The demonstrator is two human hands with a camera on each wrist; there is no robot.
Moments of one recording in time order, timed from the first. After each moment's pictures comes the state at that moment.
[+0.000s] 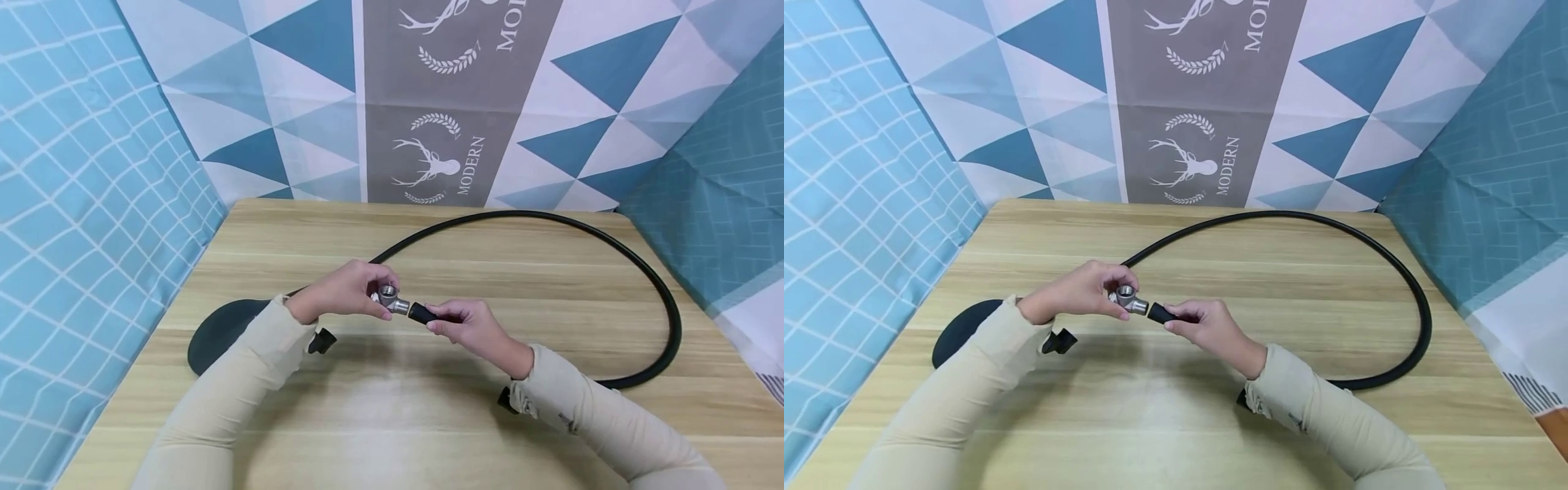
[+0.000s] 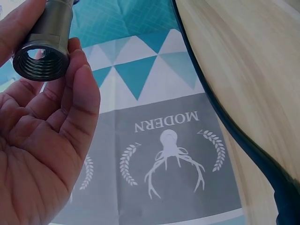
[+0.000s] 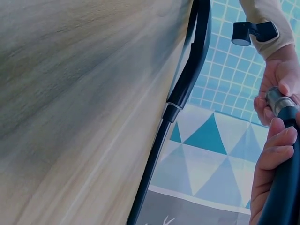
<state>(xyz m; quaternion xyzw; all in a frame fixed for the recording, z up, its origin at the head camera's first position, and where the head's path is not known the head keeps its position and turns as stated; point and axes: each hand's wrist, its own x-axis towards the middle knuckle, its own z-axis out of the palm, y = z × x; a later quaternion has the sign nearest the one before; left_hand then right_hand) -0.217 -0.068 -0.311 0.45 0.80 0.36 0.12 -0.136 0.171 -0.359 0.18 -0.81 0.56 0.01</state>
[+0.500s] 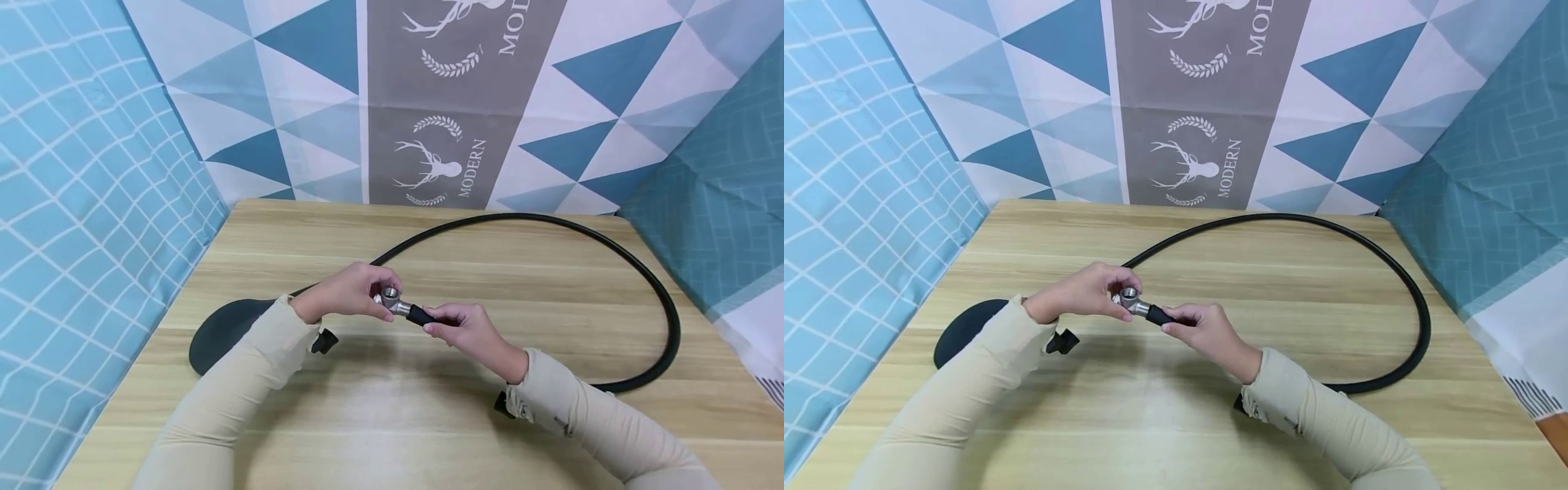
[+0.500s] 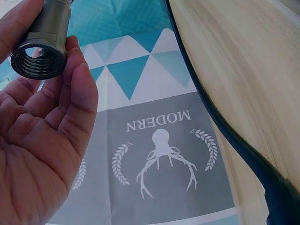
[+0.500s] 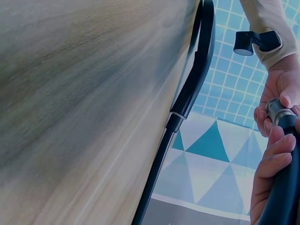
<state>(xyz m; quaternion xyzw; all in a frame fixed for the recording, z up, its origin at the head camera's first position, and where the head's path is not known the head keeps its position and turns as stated) -0.217 -0.067 -0.314 0.47 0.80 0.36 0.13 -0.134 0.163 -0.364 0.17 -0.81 0.56 0.02</state>
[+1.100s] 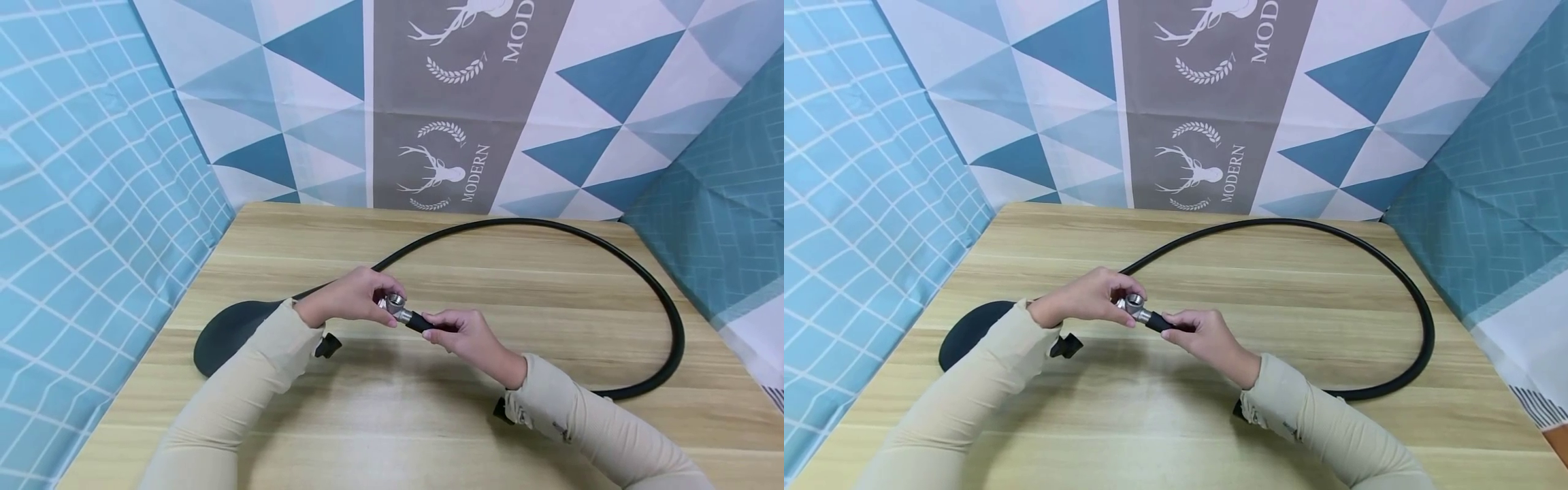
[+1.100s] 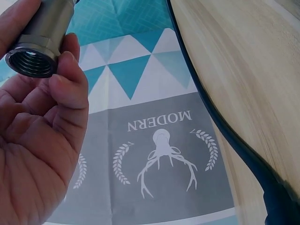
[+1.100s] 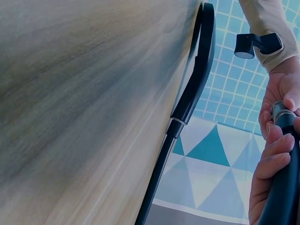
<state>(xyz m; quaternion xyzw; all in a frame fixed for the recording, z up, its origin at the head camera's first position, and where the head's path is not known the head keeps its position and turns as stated) -0.213 -0.068 -0.314 0.47 0.80 0.35 0.12 -0.133 0.159 -0.365 0.17 -0.81 0.57 -0.01</state>
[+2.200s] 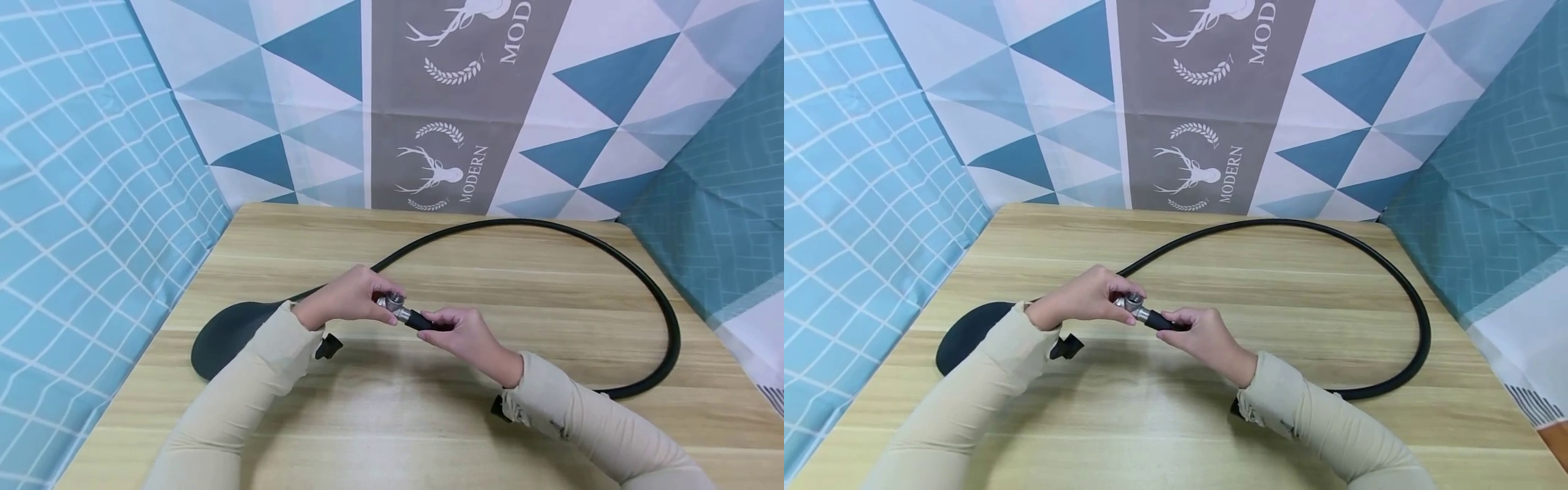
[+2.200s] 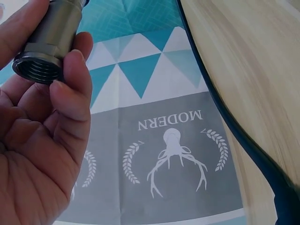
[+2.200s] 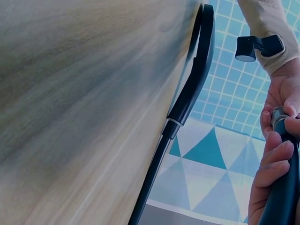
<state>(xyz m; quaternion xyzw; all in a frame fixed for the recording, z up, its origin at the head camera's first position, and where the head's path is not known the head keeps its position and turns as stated) -0.211 -0.066 -0.311 0.47 0.81 0.32 0.09 -0.134 0.155 -0.364 0.22 -0.81 0.54 0.08</state>
